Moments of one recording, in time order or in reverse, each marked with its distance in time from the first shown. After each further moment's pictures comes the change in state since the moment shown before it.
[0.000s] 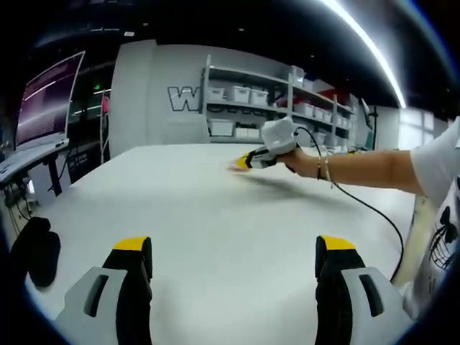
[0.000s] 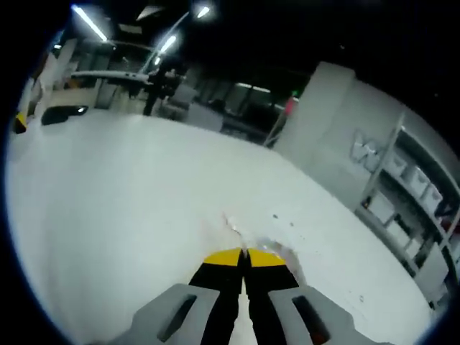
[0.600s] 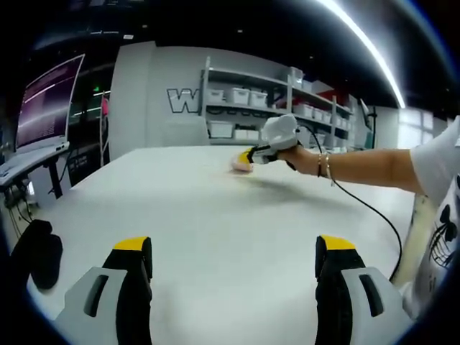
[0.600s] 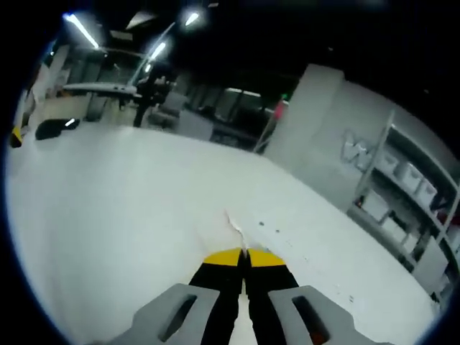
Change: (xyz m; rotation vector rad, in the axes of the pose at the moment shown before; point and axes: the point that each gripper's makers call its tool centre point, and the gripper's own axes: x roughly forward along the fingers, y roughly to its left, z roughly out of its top) left arm -0.001 0.001 0.006 0.005 -0.010 0.001; right arm -0.004 -0.020 0.017 0.051 -0.035 -0.040
